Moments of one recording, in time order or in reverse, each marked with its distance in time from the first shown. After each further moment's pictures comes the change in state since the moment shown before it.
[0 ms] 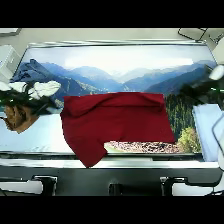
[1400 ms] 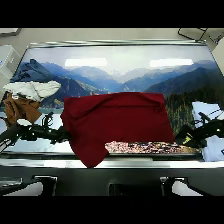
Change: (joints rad) left arm -0.116 0.210 -0.704 -0.288 0.307 0.241; right arm -0.227 0.204 -0.635 0.119 0.020 -0.268
